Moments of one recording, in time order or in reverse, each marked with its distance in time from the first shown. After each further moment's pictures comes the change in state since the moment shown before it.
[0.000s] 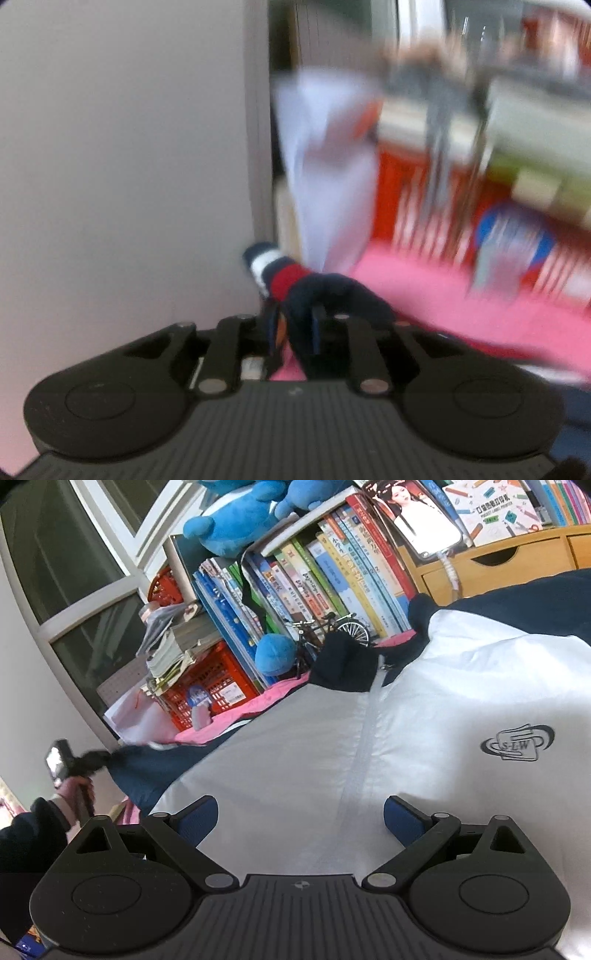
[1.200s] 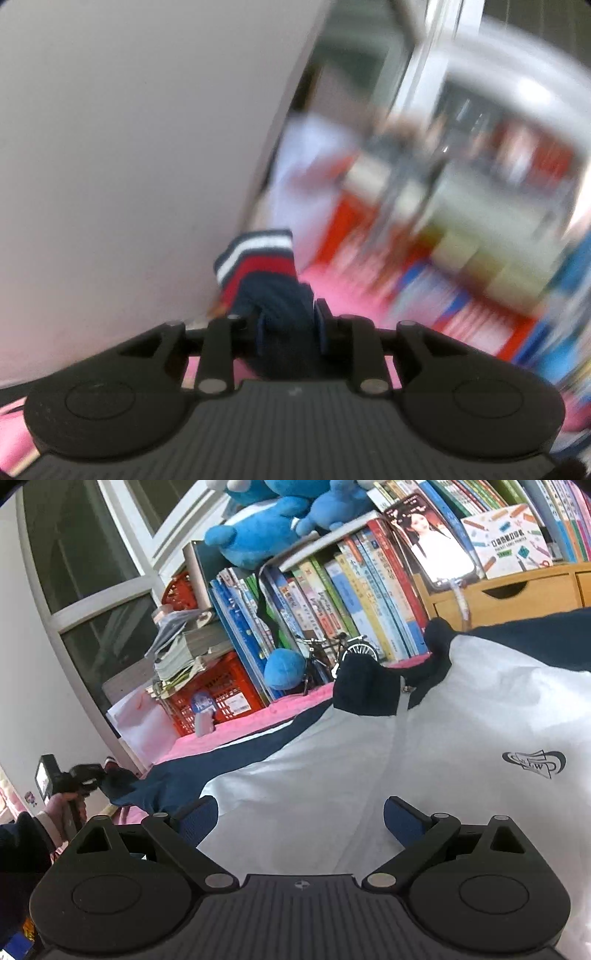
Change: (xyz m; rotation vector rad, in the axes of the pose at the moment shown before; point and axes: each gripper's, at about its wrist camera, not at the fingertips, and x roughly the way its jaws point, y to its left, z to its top) left arm -0.075 0.032 -0.025 -0.380 -0.203 -0.338; right arm -0.006 0.013 -0.002 -0.073 -0.053 -0.014
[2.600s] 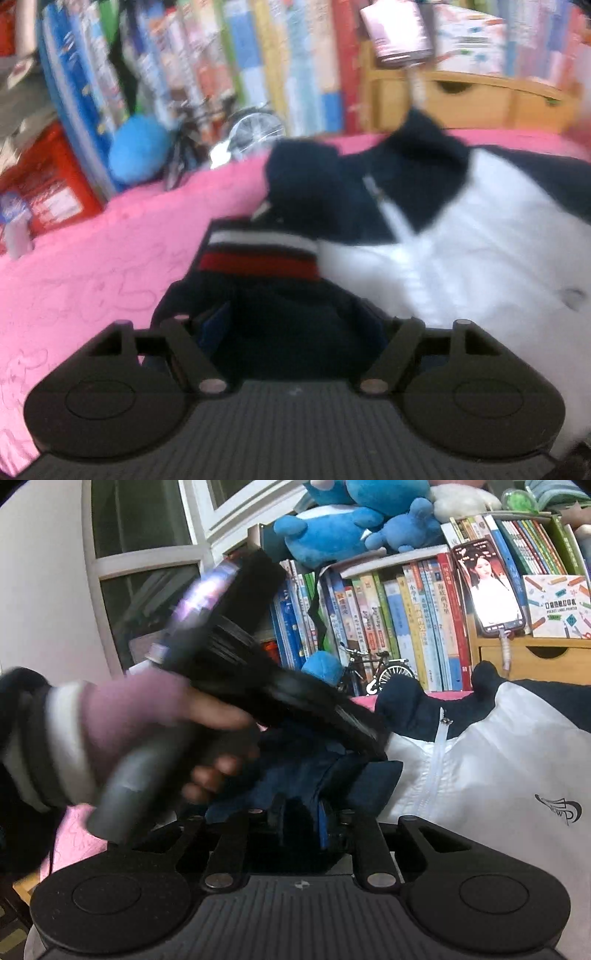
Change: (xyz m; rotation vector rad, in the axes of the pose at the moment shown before) left arm -0.029 -0.419 -0.241 0.817 0.604 -0.236; right arm 0.001 0.039 -0.008 -0.234 -0.024 -0.010
